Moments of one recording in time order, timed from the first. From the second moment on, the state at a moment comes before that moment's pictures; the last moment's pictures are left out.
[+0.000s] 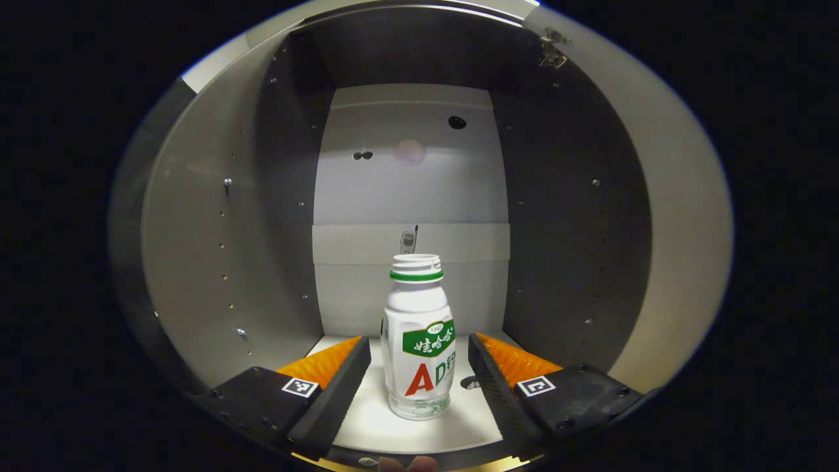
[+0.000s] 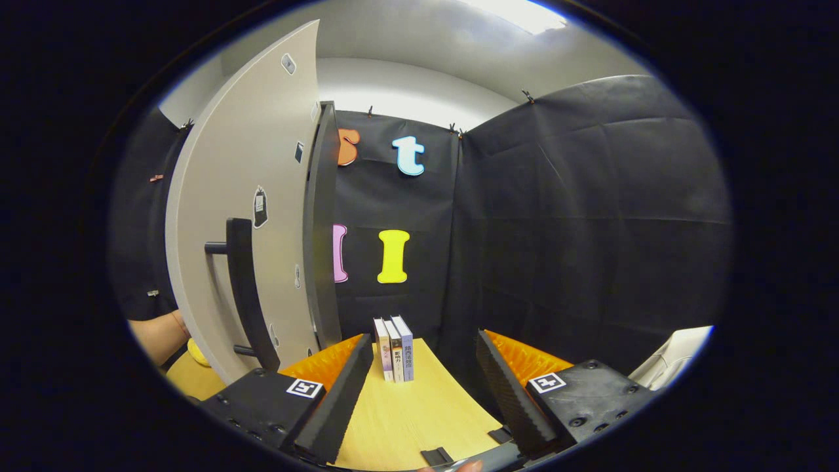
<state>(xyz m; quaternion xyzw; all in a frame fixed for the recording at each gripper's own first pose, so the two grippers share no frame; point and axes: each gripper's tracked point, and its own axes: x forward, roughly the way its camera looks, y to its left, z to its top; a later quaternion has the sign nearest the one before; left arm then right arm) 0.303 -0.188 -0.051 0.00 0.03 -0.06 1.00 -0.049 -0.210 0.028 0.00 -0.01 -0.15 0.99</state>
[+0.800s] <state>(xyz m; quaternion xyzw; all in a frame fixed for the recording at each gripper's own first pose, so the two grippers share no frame) 0.278 -0.181 -0.027 0.02 0.01 -0.08 1.00 -0.032 -0.204 0.026 0.00 -0.01 -0.15 0.99</state>
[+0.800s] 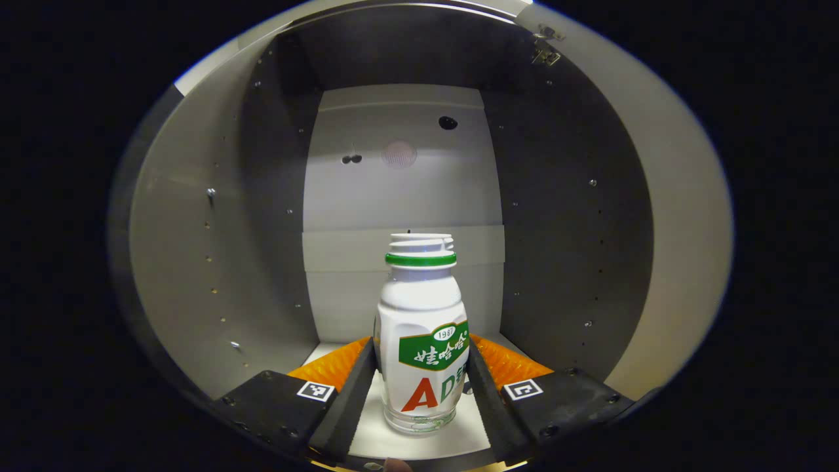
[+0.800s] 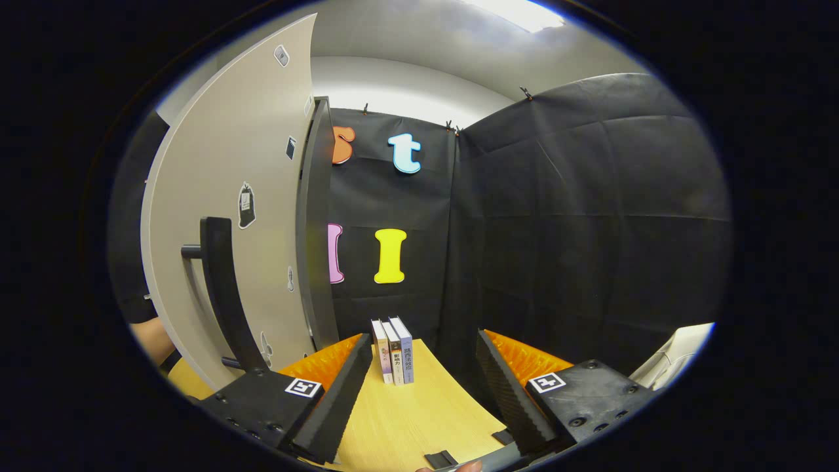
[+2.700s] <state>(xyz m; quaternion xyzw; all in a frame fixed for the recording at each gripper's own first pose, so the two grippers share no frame) -0.043 0.038 -0.233 -0.03 0.01 -0.04 1.00 -0.044 -0.200 0.045 -0.01 -0.07 -0.21 0.98</state>
